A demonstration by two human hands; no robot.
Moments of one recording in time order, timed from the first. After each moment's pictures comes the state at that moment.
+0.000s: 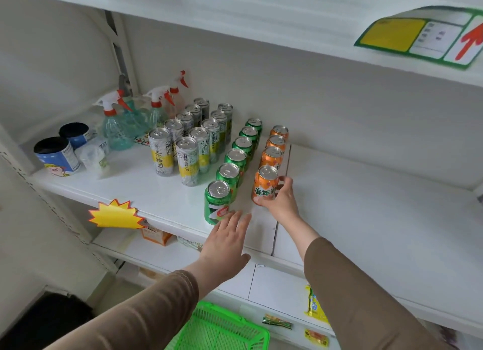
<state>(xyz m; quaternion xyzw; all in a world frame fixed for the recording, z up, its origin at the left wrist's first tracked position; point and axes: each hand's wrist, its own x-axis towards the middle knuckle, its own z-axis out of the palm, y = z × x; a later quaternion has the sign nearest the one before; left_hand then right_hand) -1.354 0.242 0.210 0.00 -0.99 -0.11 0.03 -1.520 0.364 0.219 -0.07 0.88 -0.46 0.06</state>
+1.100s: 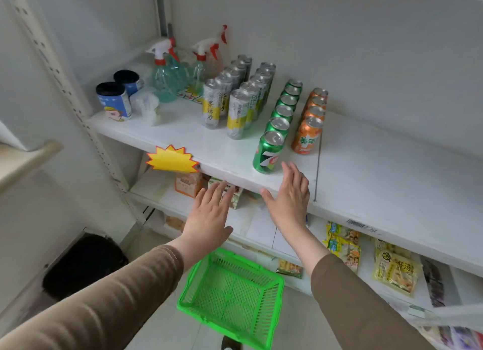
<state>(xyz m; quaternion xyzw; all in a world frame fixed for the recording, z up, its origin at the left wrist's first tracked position) -1.216 0.132 0.178 0.05 -1.00 -0.05 0.02 -1.323 0.297 0.205 -0.14 0.96 -0.21 -0.10</state>
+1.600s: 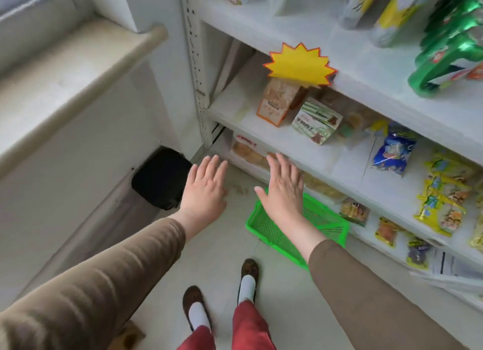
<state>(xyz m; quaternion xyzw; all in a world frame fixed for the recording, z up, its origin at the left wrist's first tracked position) -1.008 -0.051 0.022 0.18 -0.98 -0.07 -0.06 -1.119 0.111 0.035 -0.30 0.95 -0.08 0.04</state>
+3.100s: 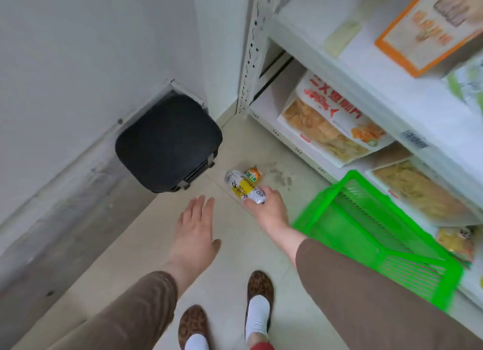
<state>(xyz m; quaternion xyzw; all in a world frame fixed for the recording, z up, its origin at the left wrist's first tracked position) -0.948 -0.120 -0.348 0.34 -0.89 -0.24 -0.20 -1.117 -0.027 -0.391 -0.10 0.88 -0.26 0.38</state>
